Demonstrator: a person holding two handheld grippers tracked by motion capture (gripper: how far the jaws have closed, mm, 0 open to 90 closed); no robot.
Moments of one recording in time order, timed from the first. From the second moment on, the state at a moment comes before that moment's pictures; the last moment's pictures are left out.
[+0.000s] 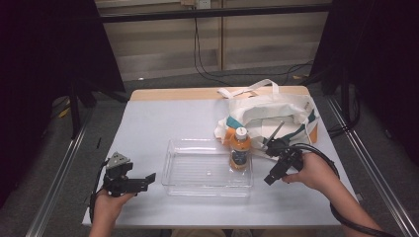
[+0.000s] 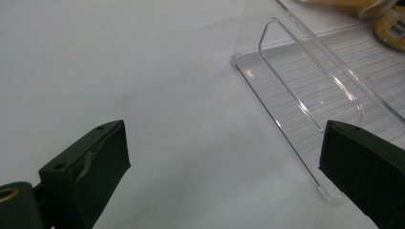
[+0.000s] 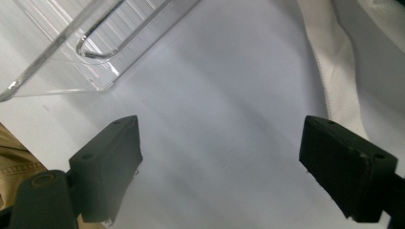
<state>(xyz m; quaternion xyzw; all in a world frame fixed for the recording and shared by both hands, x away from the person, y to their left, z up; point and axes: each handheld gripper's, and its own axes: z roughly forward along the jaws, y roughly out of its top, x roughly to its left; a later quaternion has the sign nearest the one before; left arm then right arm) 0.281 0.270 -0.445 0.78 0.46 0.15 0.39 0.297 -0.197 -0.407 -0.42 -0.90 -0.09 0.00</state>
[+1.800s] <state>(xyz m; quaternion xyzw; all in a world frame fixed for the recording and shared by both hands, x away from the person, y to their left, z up) 0.280 0.269 -0.446 0.78 0.46 0.15 0.39 0.278 -0.220 -0.434 -0.45 -0.88 -0.13 0.01</state>
